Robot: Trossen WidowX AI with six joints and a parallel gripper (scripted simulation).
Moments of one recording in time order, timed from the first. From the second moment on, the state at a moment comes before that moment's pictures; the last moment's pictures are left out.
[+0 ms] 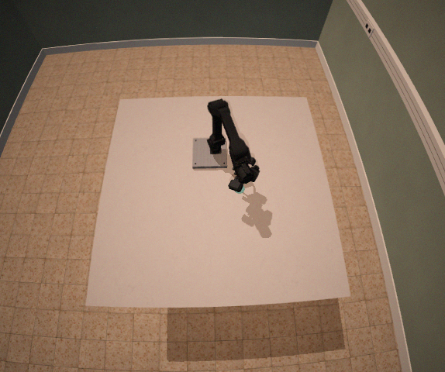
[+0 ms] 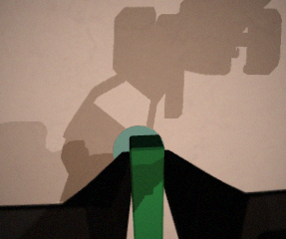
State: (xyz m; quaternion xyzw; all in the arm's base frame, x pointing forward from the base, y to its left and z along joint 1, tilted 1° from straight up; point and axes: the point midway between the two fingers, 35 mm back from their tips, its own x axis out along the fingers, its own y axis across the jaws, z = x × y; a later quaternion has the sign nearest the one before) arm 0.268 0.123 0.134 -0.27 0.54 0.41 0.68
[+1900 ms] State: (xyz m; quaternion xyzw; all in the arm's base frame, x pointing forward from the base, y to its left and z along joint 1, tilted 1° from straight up) arm 0.290 0.122 0.122 -0.14 0.42 0.44 0.78
